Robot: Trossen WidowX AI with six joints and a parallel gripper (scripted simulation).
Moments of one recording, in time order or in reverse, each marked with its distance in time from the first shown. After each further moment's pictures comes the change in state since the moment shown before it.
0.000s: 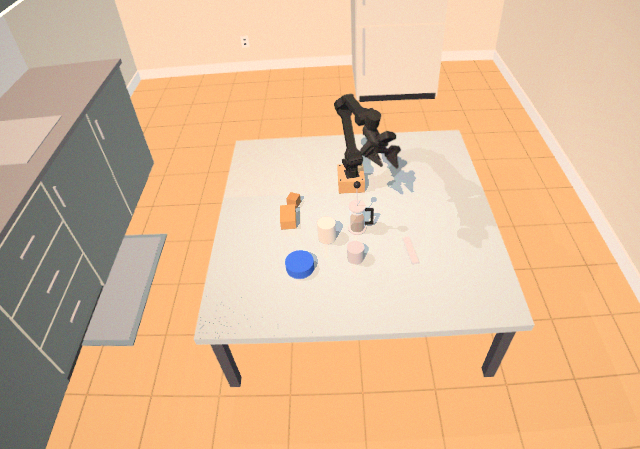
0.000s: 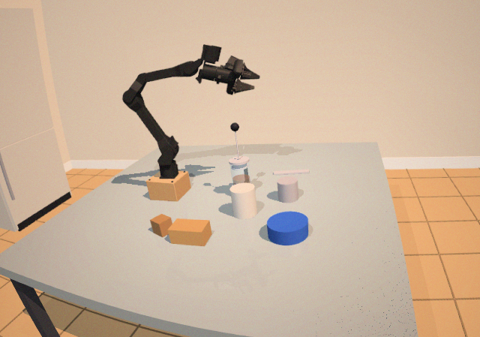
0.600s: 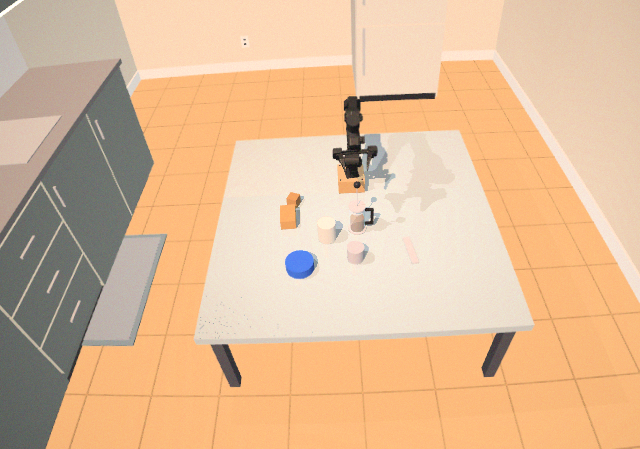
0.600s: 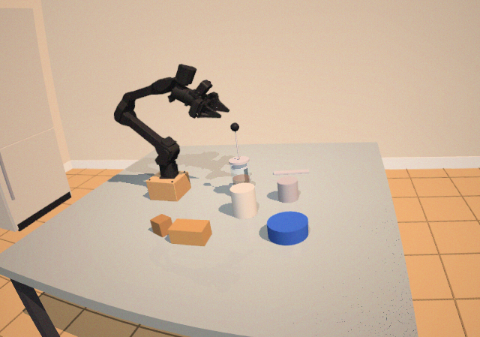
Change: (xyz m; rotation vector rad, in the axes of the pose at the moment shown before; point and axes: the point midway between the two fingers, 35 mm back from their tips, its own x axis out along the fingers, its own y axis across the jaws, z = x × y) arm -0.091 0.001 -0.140 0.675 0.264 -0.257
